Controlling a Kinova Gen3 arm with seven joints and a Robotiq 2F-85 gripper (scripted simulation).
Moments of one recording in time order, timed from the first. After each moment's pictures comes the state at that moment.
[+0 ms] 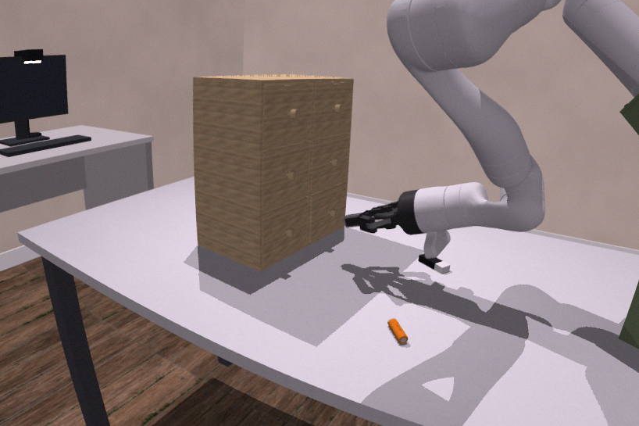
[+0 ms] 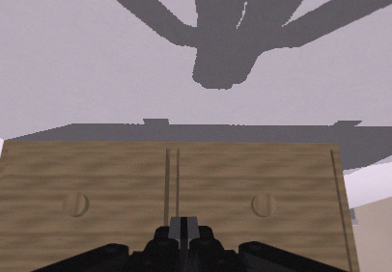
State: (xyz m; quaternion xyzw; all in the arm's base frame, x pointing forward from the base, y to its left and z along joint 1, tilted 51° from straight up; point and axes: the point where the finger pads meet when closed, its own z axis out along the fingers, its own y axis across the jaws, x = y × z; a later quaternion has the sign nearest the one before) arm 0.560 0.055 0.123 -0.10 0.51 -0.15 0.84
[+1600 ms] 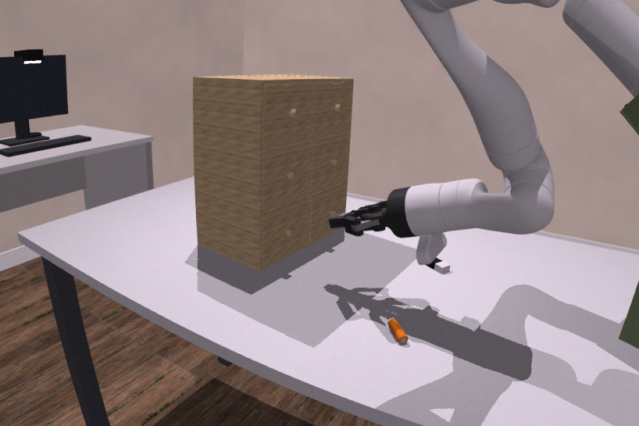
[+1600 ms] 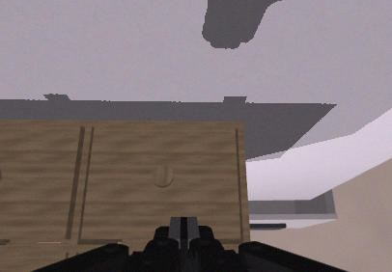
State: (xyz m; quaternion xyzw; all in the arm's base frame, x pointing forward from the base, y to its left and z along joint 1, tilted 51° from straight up) arm 0.541 0.137 0.101 -0.10 0.51 -0.15 0.84
